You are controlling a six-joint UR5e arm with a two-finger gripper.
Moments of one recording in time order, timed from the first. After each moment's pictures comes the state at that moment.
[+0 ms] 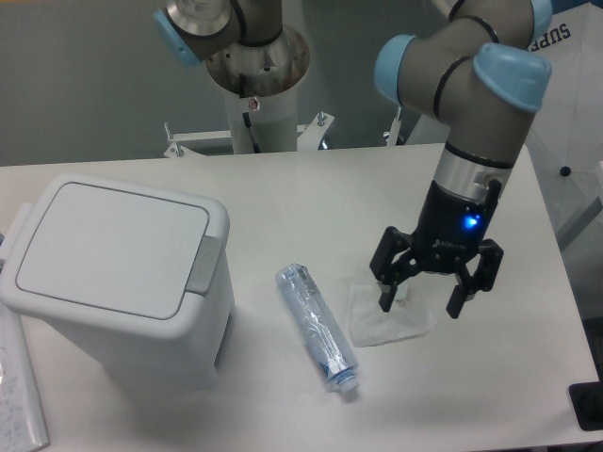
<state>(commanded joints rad) 2.66 -1.90 -1.42 -0.98 0.90 0.38</state>
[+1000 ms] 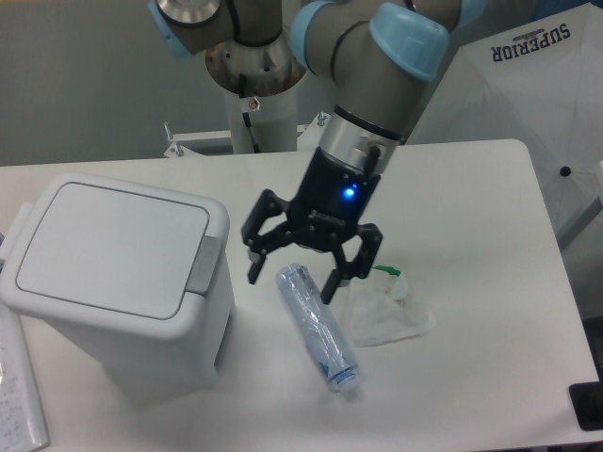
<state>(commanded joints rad) 2.51 -1.78 -1.55 -0.95 0.83 0.35</state>
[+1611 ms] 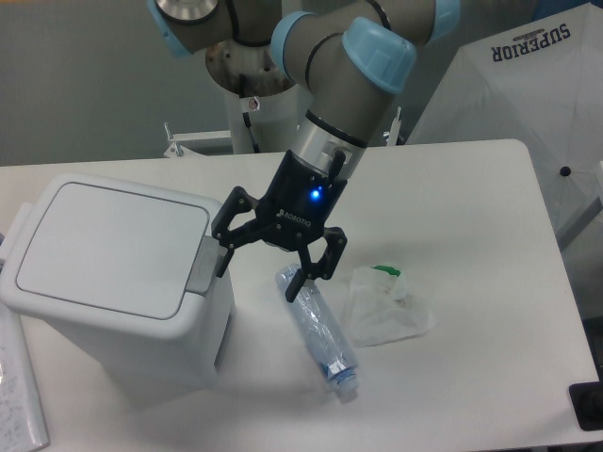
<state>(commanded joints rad) 2.49 -1.77 -1.65 -0.89 0.82 0.35</state>
